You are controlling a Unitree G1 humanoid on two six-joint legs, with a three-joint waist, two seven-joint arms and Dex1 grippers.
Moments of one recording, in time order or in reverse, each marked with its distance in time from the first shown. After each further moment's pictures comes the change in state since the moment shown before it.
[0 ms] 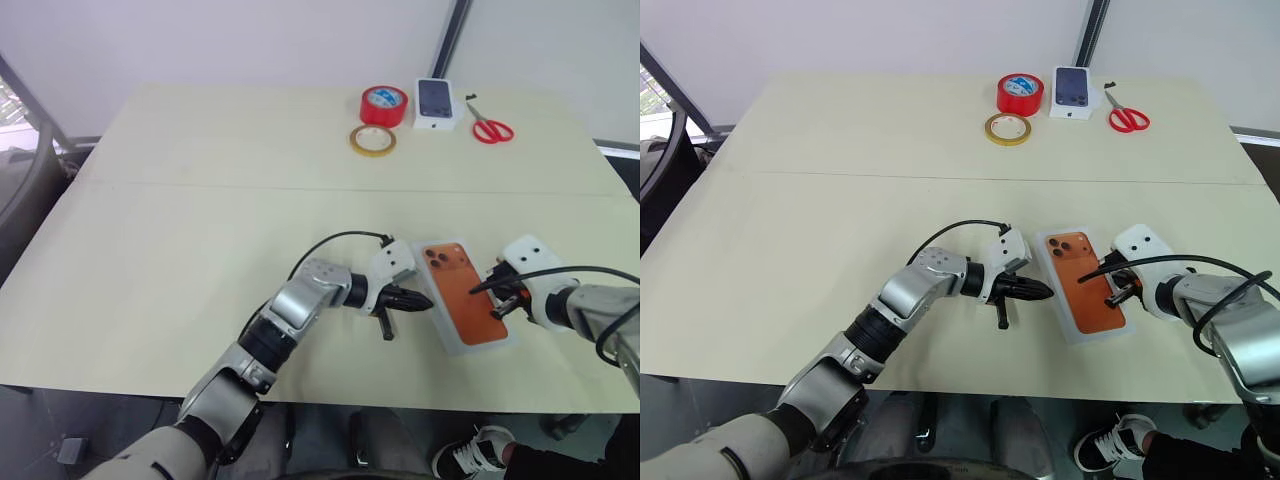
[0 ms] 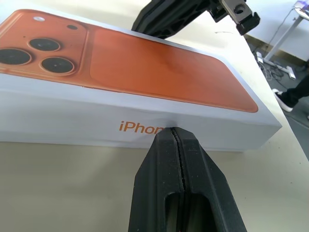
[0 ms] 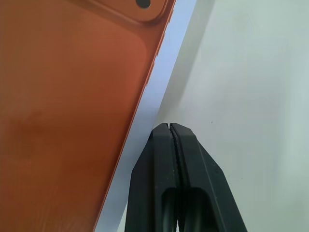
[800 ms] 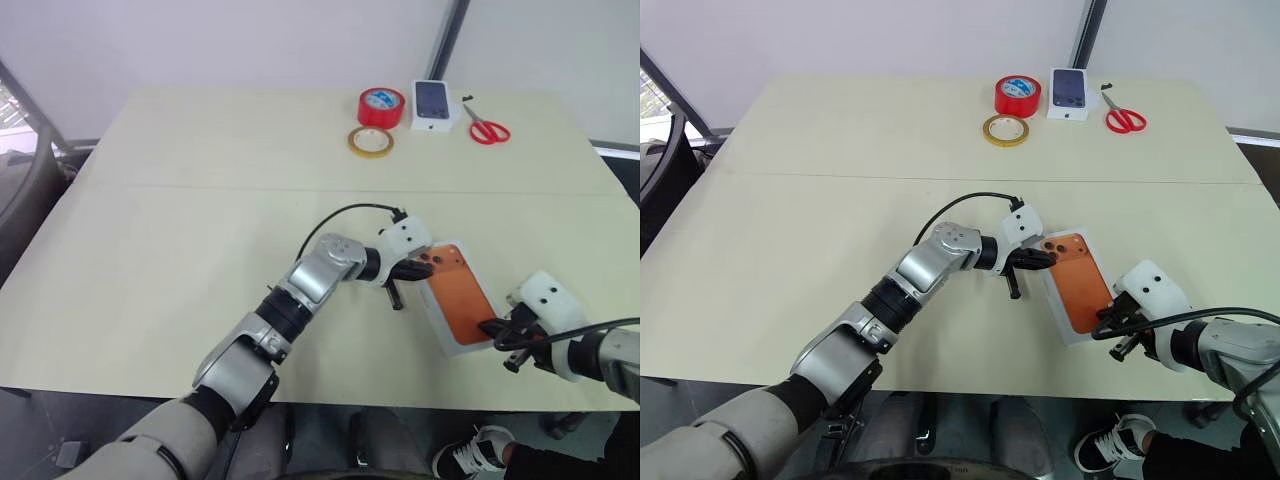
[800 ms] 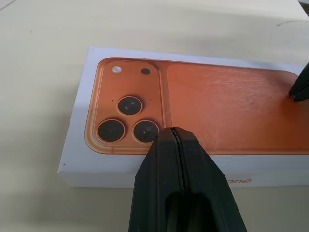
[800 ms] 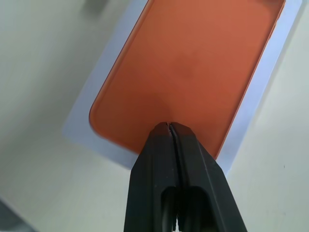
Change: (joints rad) left arm -0.191 -0.027 0.007 0.208 0.090 -0.104 0.118; right arm 0.309 0.058 -0.260 -0.268 0.120 -0.036 0.151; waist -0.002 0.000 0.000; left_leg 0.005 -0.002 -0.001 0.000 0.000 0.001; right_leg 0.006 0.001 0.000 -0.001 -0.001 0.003
